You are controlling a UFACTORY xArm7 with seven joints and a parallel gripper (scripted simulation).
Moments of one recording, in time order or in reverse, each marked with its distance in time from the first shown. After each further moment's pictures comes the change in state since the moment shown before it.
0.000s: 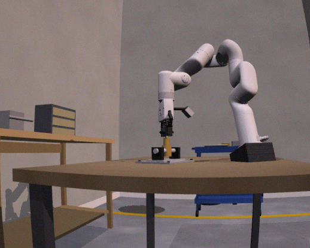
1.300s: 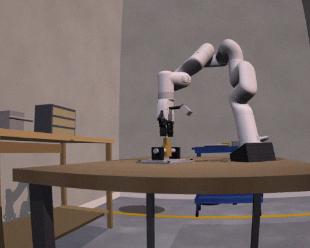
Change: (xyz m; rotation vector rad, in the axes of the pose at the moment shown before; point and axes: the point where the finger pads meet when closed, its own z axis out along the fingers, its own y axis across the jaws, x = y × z) arm 0.000 0.000 0.000 -0.002 0.001 0.714
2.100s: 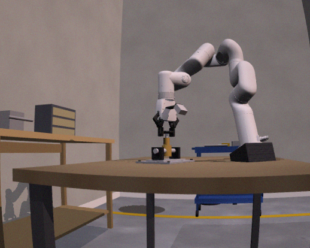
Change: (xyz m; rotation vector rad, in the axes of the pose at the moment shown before) arm 0.000 0.000 0.000 0.001 -0.002 0.383
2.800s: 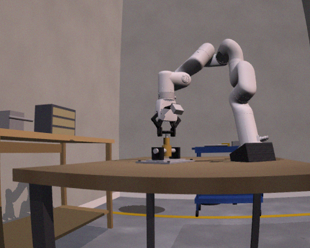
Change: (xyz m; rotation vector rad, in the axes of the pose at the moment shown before) arm 0.000 0.000 0.000 0.001 -0.002 0.189
